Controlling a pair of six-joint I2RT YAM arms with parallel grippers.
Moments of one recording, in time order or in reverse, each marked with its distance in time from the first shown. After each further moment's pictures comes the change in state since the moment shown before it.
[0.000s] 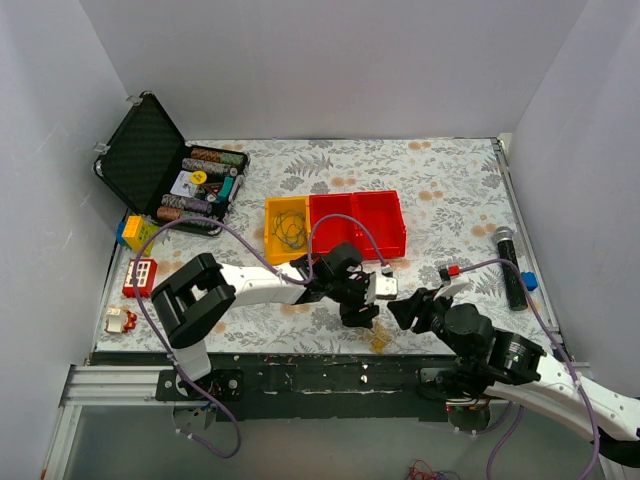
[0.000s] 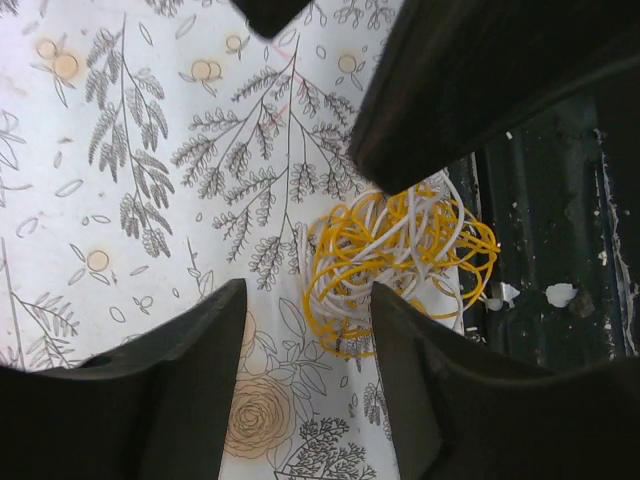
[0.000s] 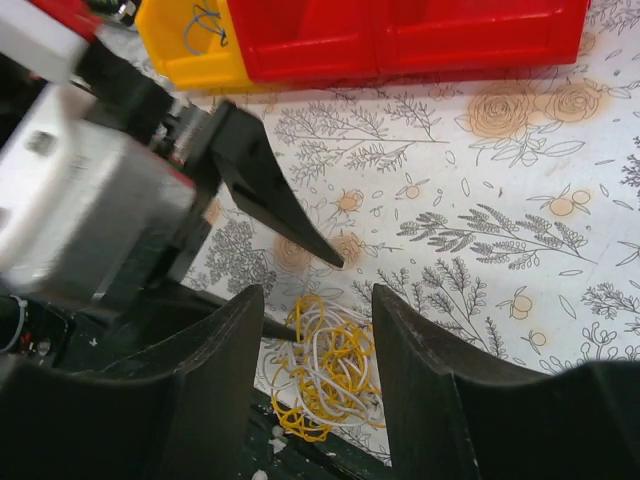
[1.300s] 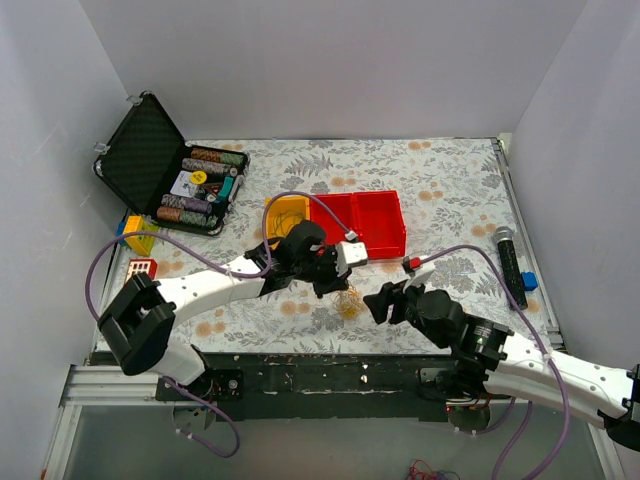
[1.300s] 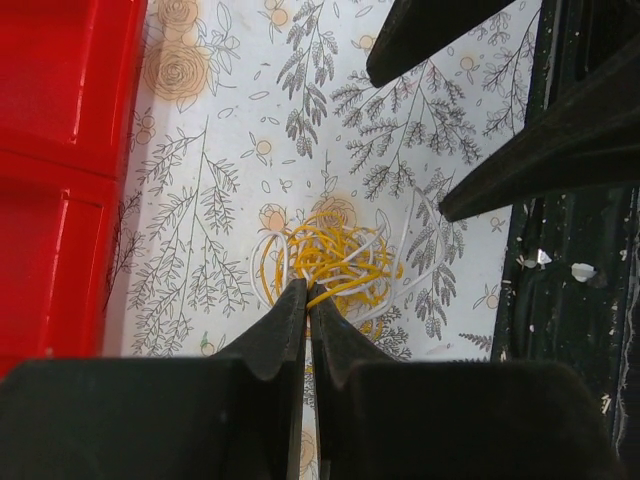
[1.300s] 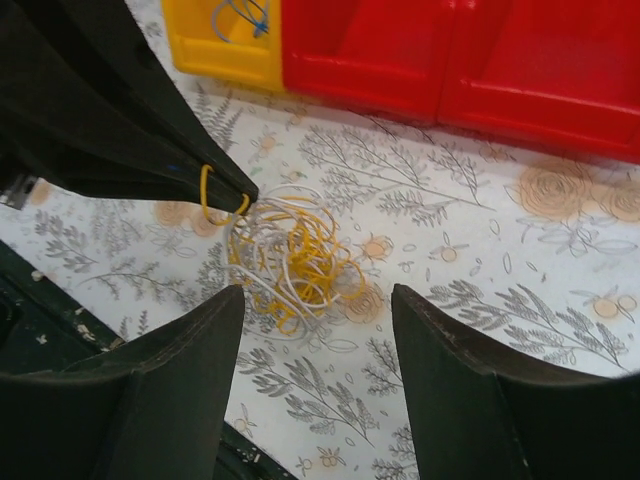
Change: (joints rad) left arm 0.143 -0.266 -0.063 -0.139 -0.119 -0.056; right arm 0.000 0.373 0.024 0.353 -0.034 -0.203
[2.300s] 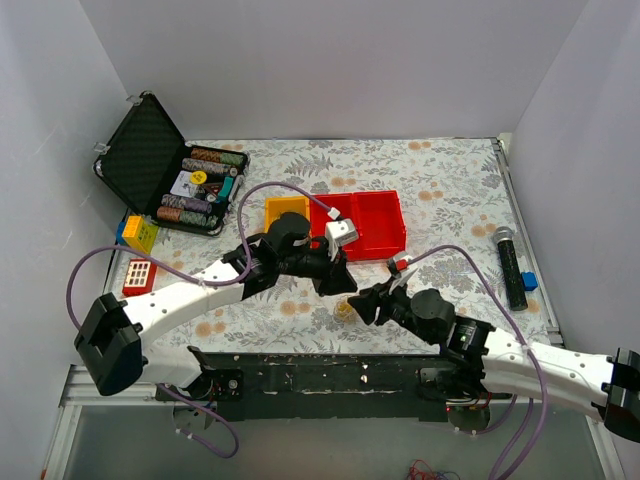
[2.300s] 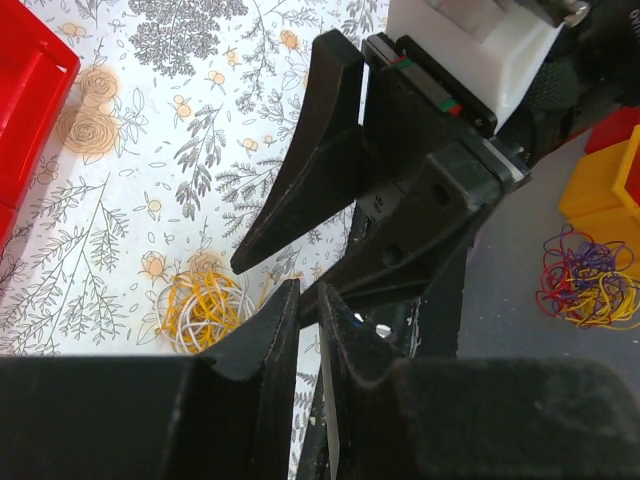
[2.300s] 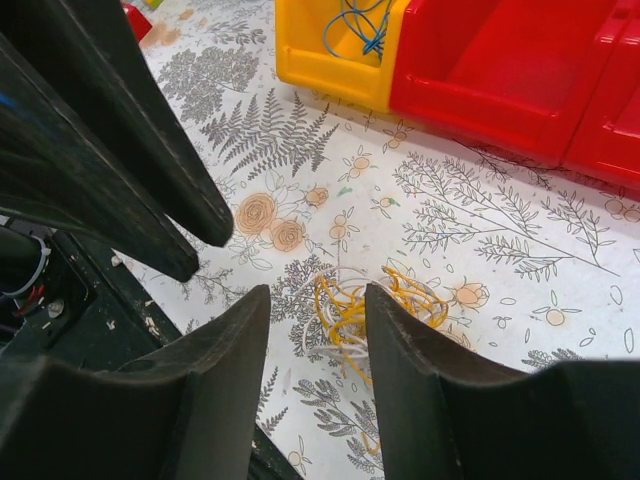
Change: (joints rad) left arm 0.007 -0.162 0.019 0.023 0.138 -0.432; right arm 0.000 0.149 -0.051 0.364 -0.177 -0.055
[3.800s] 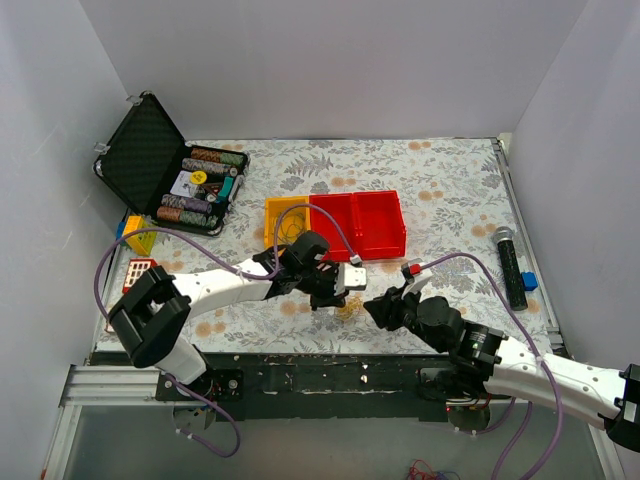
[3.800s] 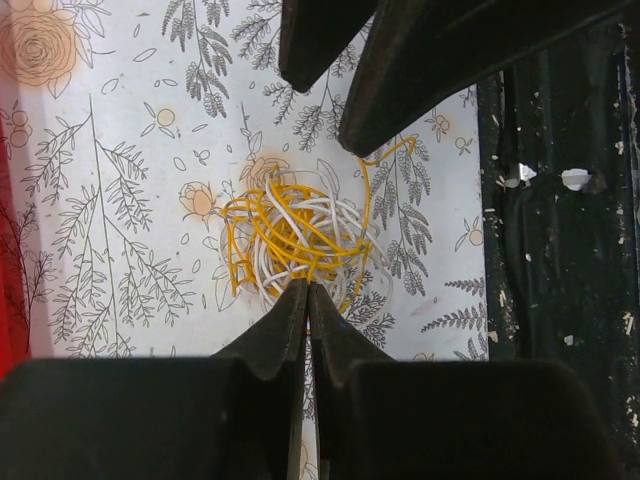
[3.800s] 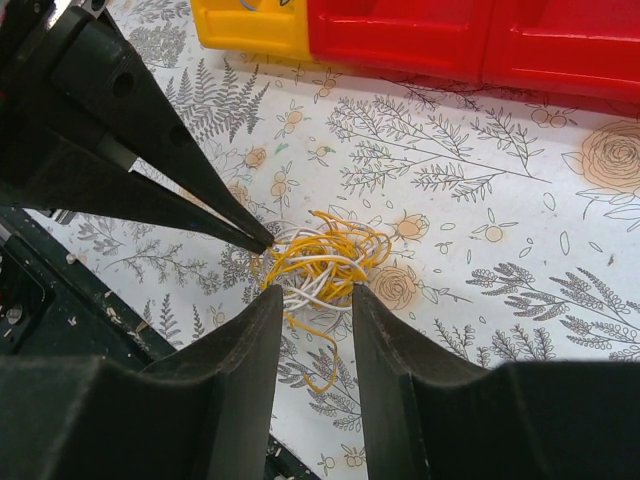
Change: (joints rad) left arm -0.010 0.216 -0.067 -0.055 -0.013 0.631; right arm 0.000 -0.178 -0.062 -0.217 0.097 0.110
